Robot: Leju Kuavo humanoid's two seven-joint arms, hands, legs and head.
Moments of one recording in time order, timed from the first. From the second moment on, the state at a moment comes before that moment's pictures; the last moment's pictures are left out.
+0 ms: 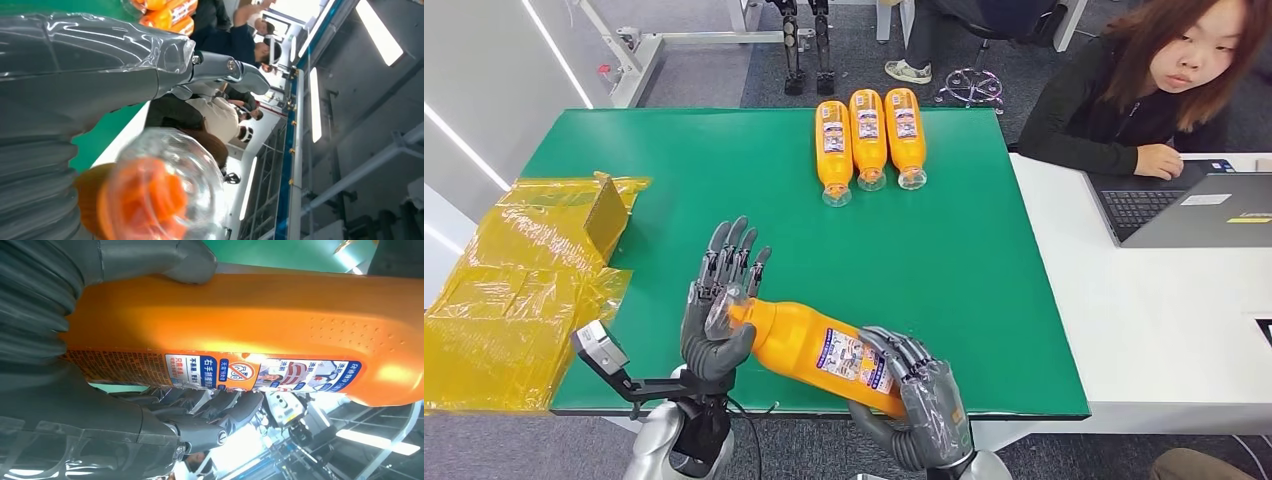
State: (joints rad) left arm -0.10 -0.21 -0.34 -1.18 0.20 -0.37 -0.47; right arm 0.13 -0.11 0.60 -1.69 1.01 -0.38 -0.24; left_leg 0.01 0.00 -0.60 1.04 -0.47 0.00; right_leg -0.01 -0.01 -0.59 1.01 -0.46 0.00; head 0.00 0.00
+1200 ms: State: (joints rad) left arm -0.14 -0.23 -0.38 -1.27 0.28 -0.42 -0.41; right arm 0.04 0.04 0.61 -1.83 1.14 -0.21 -0.18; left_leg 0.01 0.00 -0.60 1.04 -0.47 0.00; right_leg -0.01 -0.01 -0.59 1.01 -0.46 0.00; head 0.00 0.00
